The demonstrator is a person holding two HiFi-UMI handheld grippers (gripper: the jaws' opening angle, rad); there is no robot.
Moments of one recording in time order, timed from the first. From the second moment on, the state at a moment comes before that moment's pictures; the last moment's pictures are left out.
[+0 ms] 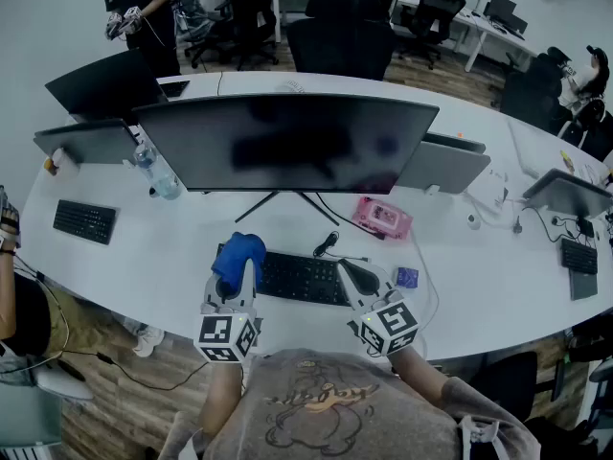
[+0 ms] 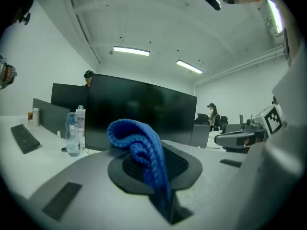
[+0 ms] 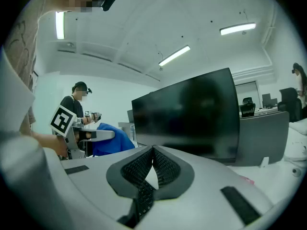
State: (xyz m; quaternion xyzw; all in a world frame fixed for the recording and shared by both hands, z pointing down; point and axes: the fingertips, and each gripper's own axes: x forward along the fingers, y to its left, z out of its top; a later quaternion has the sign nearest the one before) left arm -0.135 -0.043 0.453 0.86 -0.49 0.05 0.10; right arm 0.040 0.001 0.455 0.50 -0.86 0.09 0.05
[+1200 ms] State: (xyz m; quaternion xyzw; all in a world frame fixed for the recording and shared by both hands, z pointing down) left arm -0.167 -0.077 0.473 0.85 -0.50 0.06 0.13; right arm -0.019 -0.054 0.423 0.43 -0.90 0.07 0.03
